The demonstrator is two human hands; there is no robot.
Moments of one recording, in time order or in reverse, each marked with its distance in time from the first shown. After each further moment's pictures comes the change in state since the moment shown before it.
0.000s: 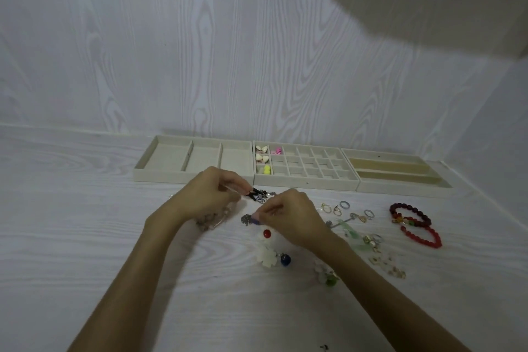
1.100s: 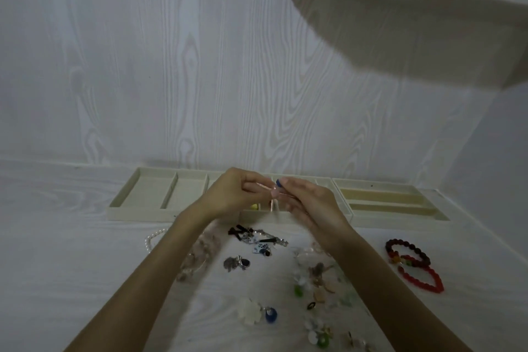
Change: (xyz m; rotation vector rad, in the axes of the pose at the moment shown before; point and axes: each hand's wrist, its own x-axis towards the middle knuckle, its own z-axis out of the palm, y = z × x) left_hand 0.070 0.048 0.013 -0.256 0.035 0.149; right_hand 0.039 0.015 -0.063 1.055 0.164 0.190
